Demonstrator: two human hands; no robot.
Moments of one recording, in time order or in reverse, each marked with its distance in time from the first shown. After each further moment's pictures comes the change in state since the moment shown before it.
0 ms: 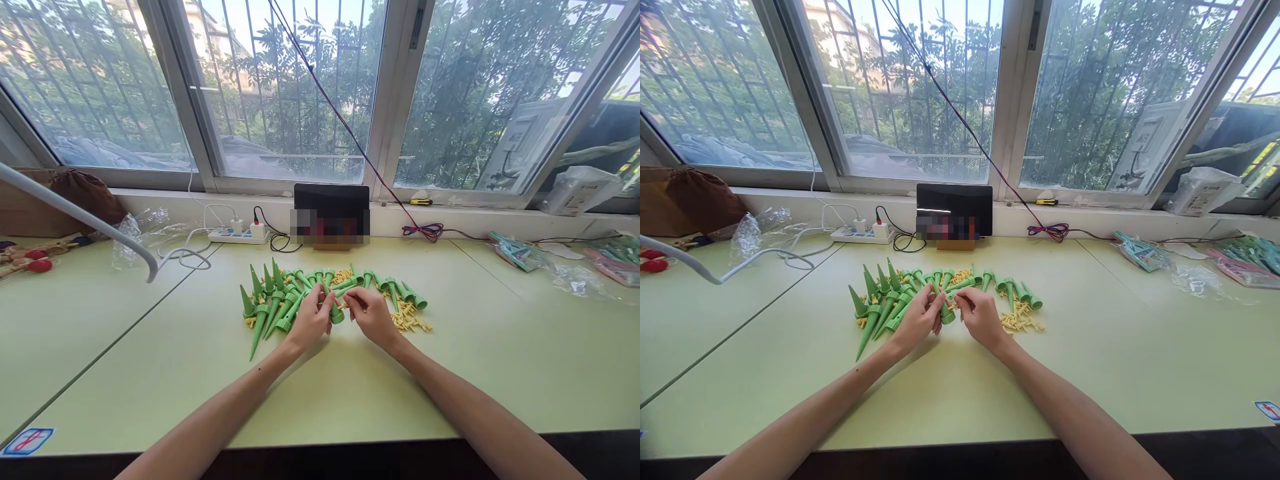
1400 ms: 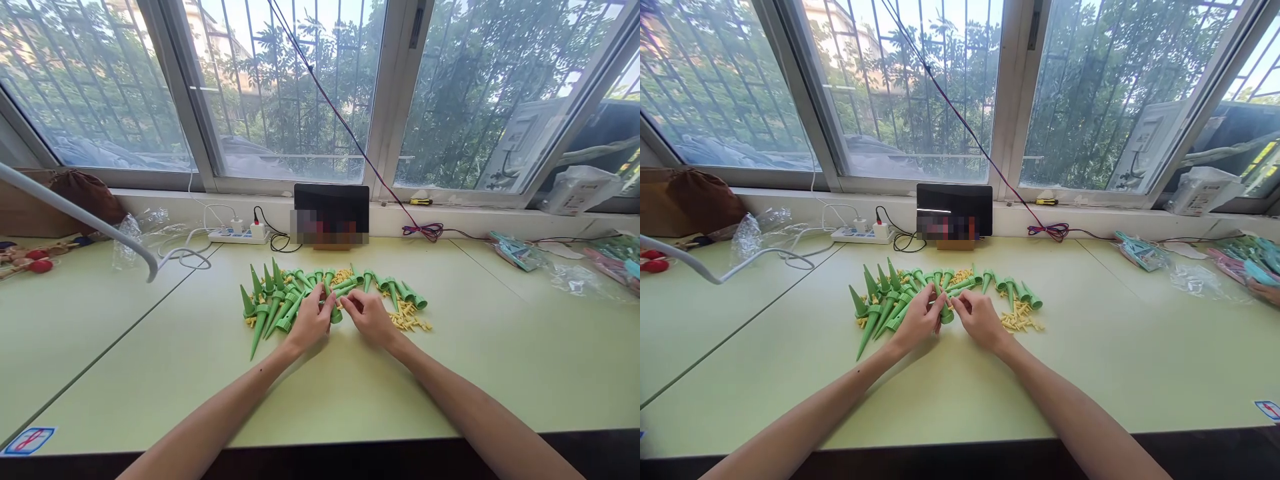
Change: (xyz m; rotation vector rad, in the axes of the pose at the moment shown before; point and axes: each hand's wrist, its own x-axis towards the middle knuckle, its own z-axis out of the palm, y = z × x) left_hand -0.001 0.000 -0.001 0.182 0.014 0.076; right_hand -0.001 0.007 0.000 -0.197 -0.094 0.074
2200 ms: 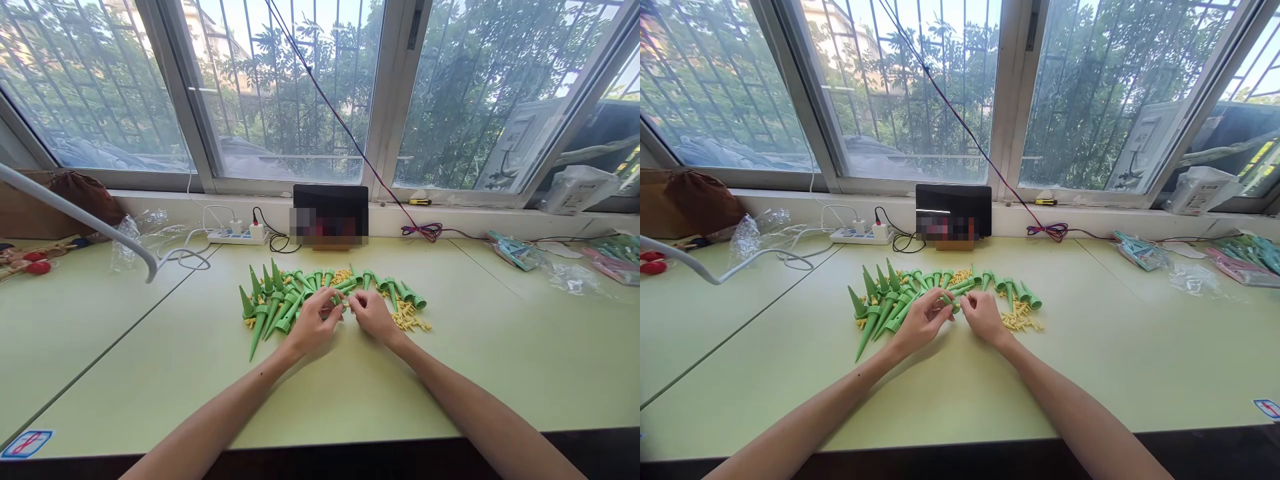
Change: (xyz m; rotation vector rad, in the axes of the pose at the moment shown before) left_hand -0.004 0.008 -0.003 0.051 -0.107 0.173; right_hand 0.006 0.008 0.000 -0.038 0.054 0.174
